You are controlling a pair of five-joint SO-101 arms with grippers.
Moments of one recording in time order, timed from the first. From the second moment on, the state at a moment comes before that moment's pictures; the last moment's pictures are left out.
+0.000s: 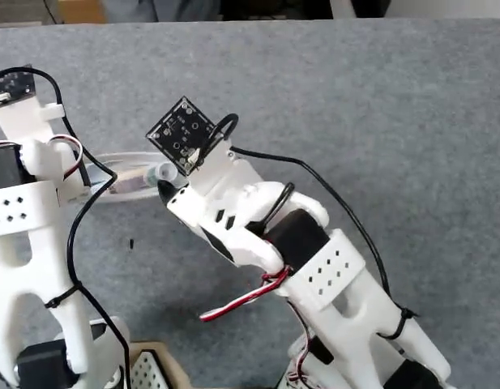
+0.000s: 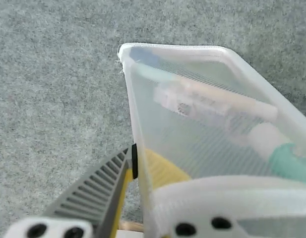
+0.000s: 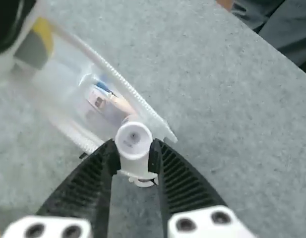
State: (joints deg) left arm -17.7 -26.5 3.6 100.7 8.0; right arm -42.1 -36.3 25.5 56.7 10.9
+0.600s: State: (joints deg) left arm -17.8 -26.5 3.6 100.7 8.3; right arm -42.1 -34.2 31.6 43.6 -6.5
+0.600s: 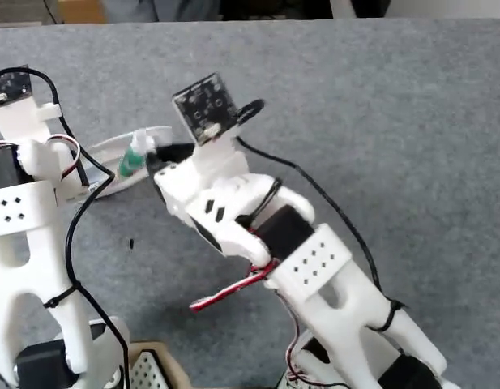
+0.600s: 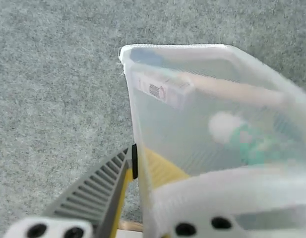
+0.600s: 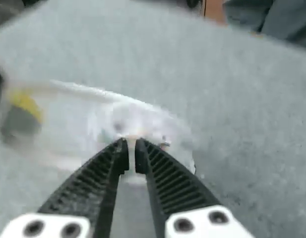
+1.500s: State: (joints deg) left arm -17.8 -26.5 3.6 100.7 8.0; right arm -41.8 -34.2 10.5 74.8 10.3
